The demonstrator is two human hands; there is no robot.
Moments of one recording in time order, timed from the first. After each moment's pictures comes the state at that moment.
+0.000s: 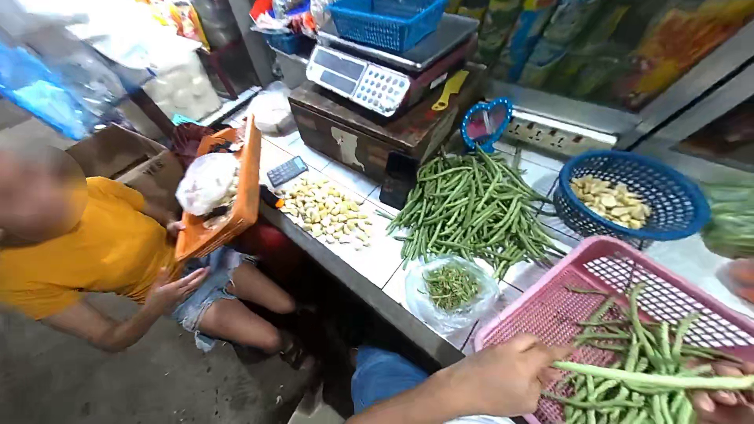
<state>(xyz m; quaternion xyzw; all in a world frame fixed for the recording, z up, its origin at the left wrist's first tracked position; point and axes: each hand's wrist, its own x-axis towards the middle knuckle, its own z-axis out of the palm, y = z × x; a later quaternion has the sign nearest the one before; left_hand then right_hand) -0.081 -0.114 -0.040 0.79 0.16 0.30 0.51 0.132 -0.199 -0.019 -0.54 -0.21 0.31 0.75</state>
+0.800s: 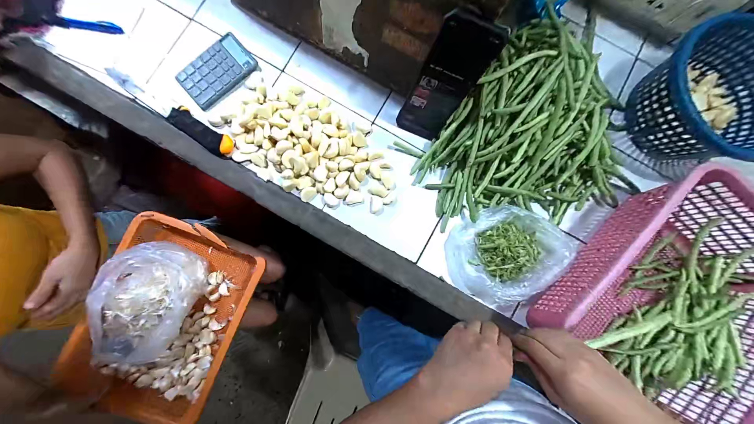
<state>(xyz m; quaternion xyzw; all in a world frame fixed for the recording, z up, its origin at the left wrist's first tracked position) -0.192 -0.074 -0.115 0.87 0.25 0.17 0.40 -0.020 -0.135 -0.080 -0.58 -0.80 0.13 0.04</state>
